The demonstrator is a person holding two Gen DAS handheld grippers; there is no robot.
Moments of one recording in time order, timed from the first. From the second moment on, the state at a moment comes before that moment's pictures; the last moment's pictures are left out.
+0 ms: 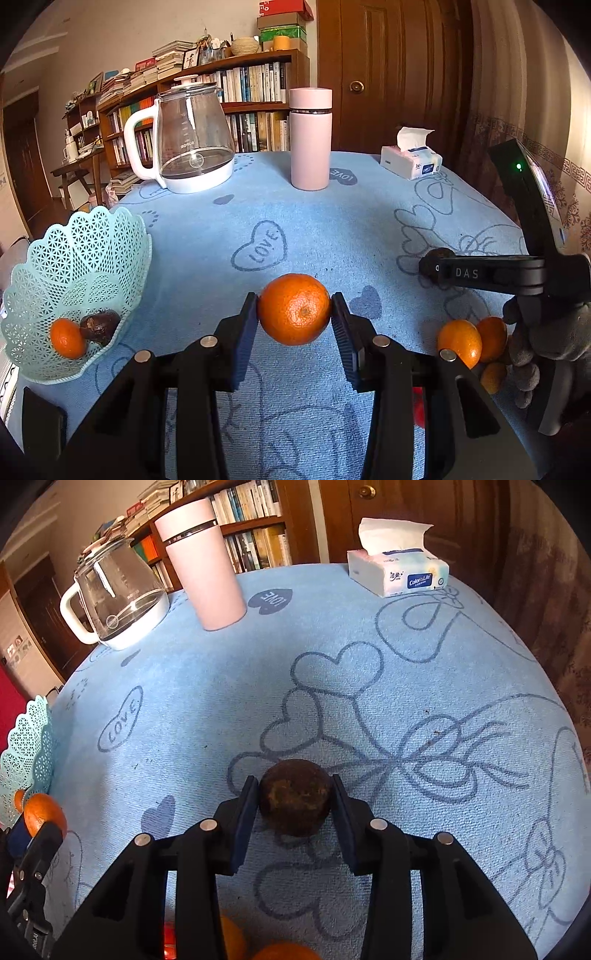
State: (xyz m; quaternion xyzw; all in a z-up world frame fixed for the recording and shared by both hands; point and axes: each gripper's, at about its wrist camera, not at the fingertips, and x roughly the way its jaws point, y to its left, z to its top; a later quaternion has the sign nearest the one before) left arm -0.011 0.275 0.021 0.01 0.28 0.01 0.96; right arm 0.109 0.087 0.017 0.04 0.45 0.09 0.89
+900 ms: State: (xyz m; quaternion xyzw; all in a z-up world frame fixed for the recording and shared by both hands) left arm -0.030 0.408 0.080 -0.03 0.22 0.17 0.96; right arm 0.079 0.092 0.033 0.06 0.41 0.11 0.91
